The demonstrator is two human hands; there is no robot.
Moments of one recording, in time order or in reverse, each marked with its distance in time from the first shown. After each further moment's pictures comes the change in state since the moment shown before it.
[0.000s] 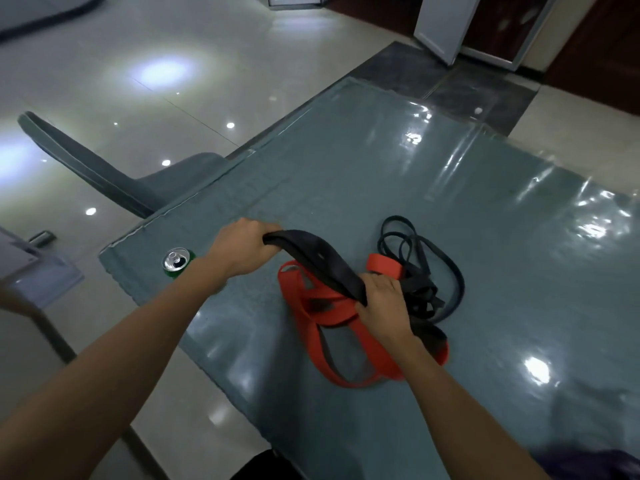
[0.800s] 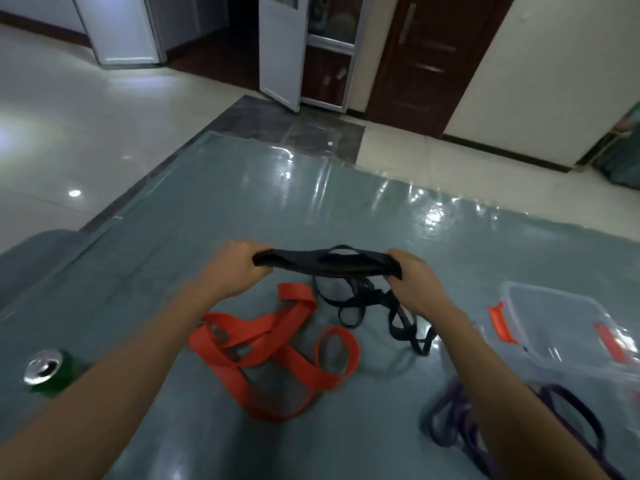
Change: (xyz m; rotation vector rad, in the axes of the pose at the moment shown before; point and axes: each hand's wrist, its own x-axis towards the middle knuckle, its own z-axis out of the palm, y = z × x) left_hand 0.072 0.126 0.022 -0.276 -0.023 0.450; right_hand -0.071 0.085 -0.200 0.120 0.198 0.485
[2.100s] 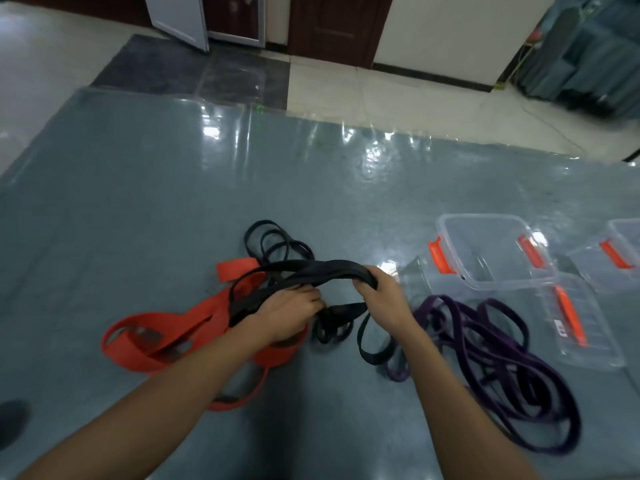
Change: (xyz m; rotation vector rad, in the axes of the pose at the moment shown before) left_hand -0.006 0.098 0.203 0.354 -0.427 0.668; right_hand -0.090 0.065 0.041 0.450 0.057 0.460
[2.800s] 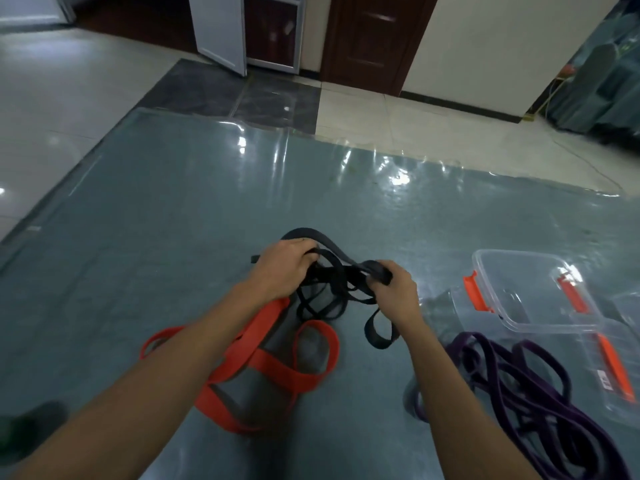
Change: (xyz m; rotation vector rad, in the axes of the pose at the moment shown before) left_hand -0.006 -0.084 -0.100 -0.388 0.401 -0.427; right_hand 0.047 -0.055 0.027 -0.004 0.129 -0.012
